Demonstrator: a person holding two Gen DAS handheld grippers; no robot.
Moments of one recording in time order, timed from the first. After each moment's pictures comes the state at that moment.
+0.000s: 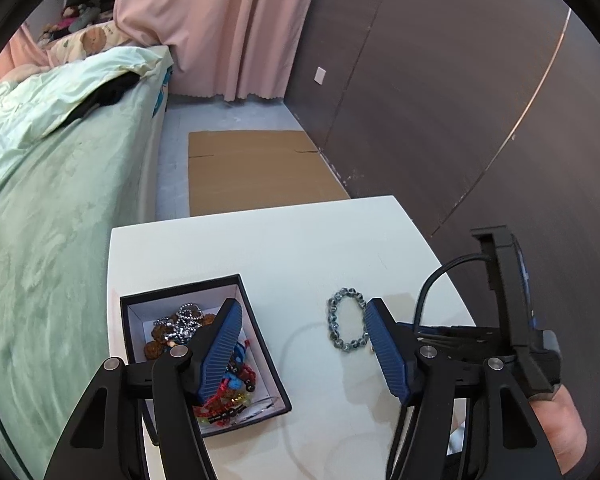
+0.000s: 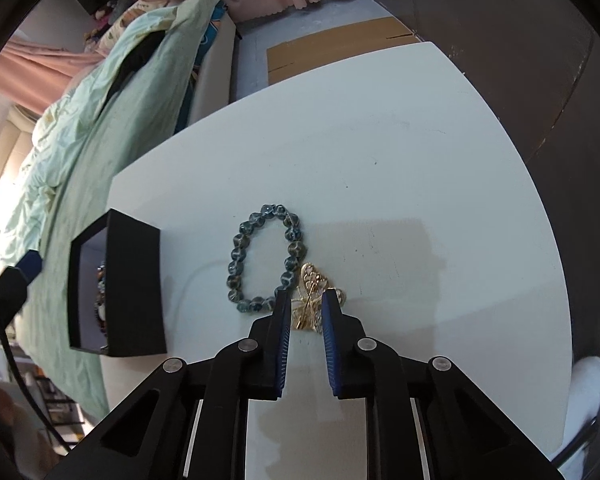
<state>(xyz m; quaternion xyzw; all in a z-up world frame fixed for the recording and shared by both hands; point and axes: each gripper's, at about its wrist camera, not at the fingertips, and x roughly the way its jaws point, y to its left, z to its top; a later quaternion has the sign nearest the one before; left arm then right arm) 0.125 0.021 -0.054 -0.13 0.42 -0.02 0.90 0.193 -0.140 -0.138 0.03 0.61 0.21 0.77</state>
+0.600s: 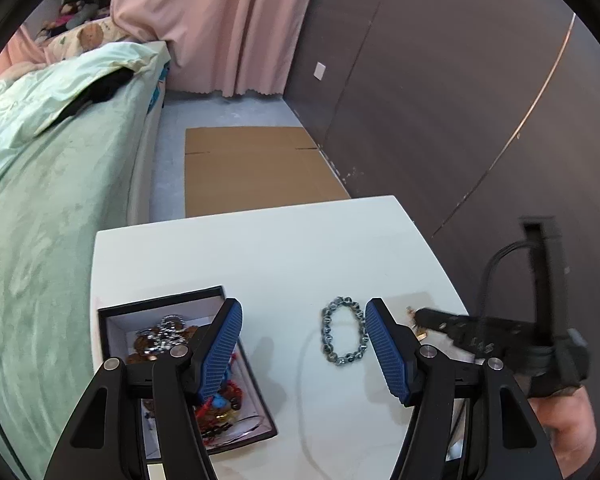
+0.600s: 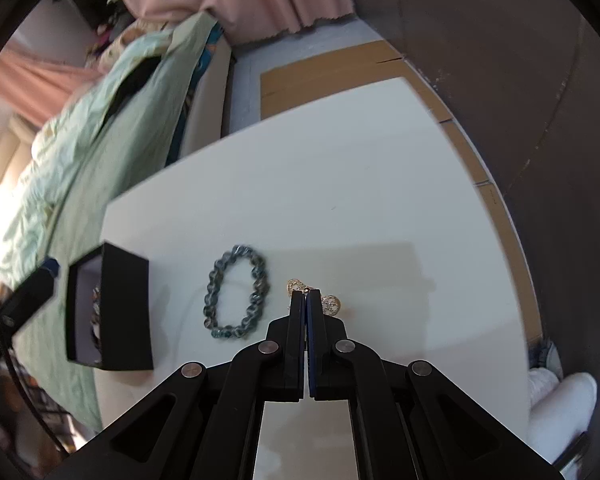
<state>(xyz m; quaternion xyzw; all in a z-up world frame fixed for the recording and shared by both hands) 0.147 0.010 -0.064 -0.13 0.43 -0.03 0.89 0.206 -0.195 -0.110 0.07 0.56 0.20 0.80</state>
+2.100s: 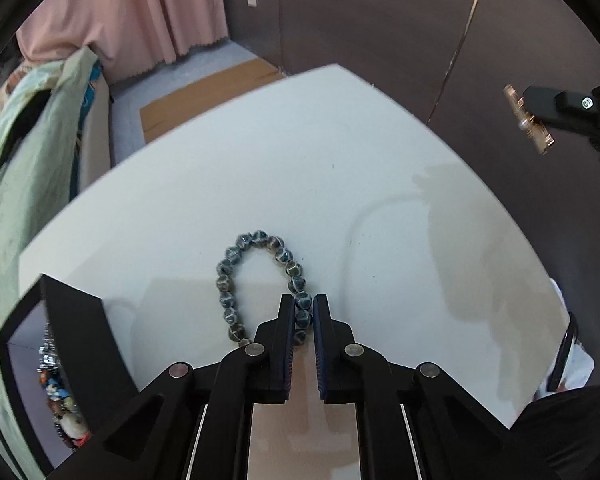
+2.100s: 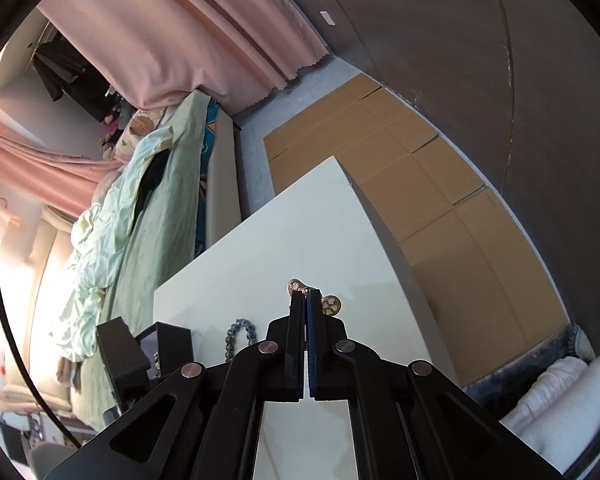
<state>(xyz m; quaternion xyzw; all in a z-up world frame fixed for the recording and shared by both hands) 0.180 -0.092 -0.143 0.03 0.53 -0.07 0.84 0.221 -0.276 -0.068 0.20 0.51 0.21 0.81</state>
